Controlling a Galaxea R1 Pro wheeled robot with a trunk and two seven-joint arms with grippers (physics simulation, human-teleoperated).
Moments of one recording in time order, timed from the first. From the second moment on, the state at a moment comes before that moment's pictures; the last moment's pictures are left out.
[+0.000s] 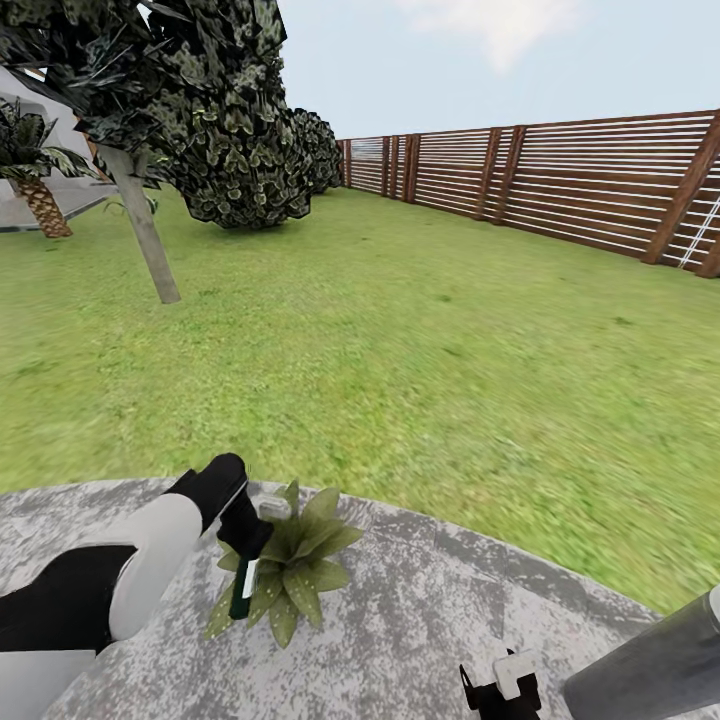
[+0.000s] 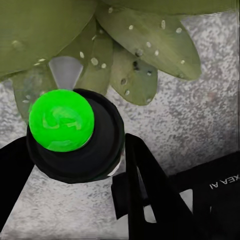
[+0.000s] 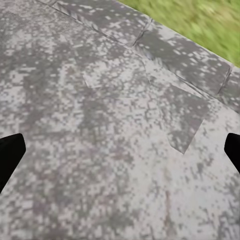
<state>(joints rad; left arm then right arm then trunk) -1.10 0.00 0.02 -0.17 -0.67 1.02 -0.71 -0.41 -0.03 -0.25 -0.08 0.50 -0.62 -0.03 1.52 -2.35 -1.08</state>
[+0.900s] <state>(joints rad) -1.14 0.04 -0.30 -0.17 -0.70 1.01 -1.03 -0.41 -0.03 -0.25 -0.08 0.50 -0.62 -0.03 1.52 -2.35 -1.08</state>
